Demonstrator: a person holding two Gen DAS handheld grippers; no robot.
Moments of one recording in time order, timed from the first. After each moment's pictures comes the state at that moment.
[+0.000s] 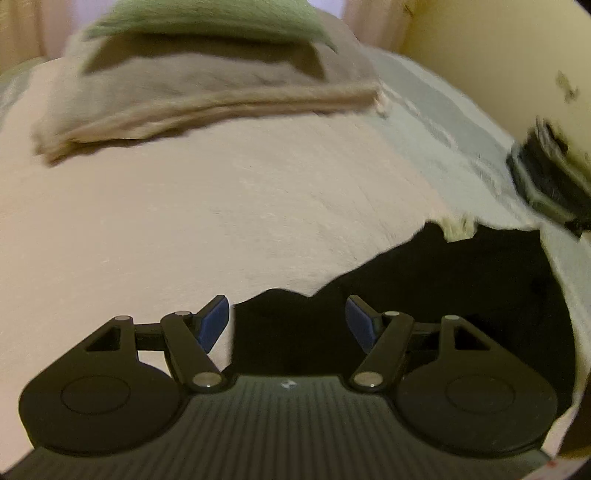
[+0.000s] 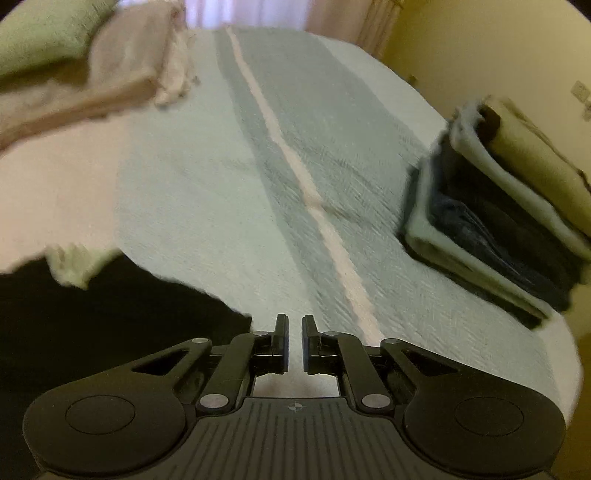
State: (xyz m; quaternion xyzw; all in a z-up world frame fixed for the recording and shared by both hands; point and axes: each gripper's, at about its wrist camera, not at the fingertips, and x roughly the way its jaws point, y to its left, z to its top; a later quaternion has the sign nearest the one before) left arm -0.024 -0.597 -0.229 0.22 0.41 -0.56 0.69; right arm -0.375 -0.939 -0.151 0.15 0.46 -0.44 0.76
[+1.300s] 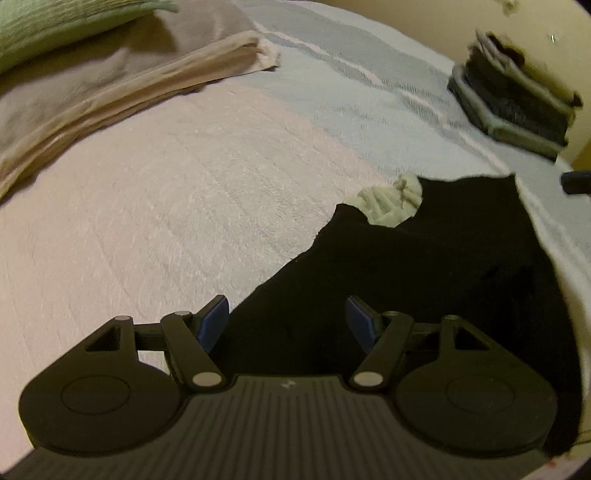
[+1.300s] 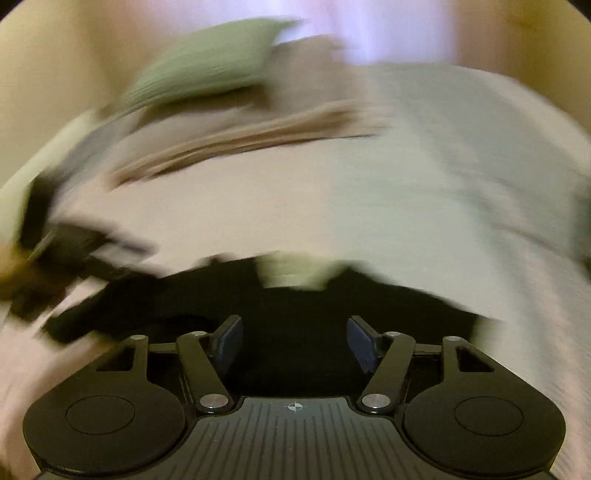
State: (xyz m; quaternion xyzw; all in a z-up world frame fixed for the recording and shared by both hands) left arm -0.129 -0.733 -0.264 0.31 0.38 -0.63 0.60; right arm -0.326 -0.834 -0.160 0.21 0.38 -0.19 0.88
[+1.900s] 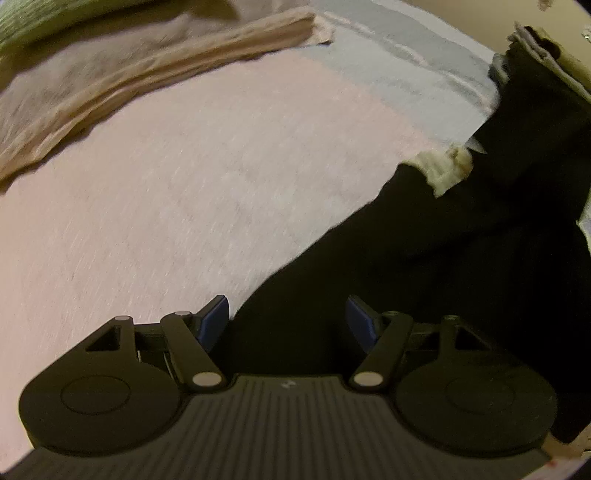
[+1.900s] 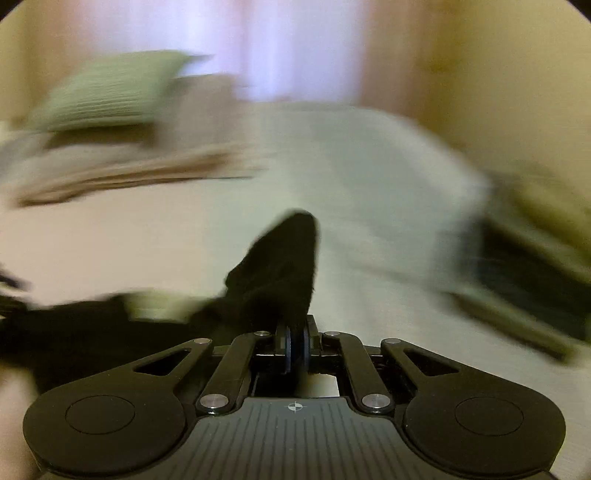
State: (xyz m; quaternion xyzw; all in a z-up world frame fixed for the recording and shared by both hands) left arm -0.093 -0.697 -0.271 0.32 0.40 -0.58 0.63; right arm -0.423 -0.866 -0.111 0.12 0.37 -0.45 0.80
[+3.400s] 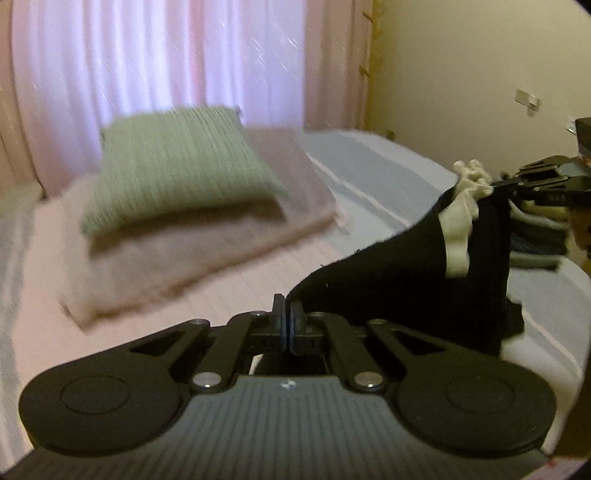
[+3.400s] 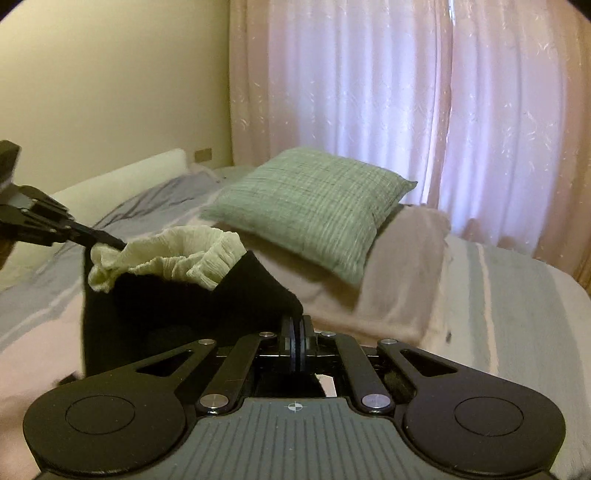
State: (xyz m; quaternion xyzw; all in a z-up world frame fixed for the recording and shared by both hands) left arm -0.060 -0.635 0.008 0.22 0.27 -0.59 0.73; right arm -0.186 -0.915 0.020 0.04 0.27 -0.11 0.95
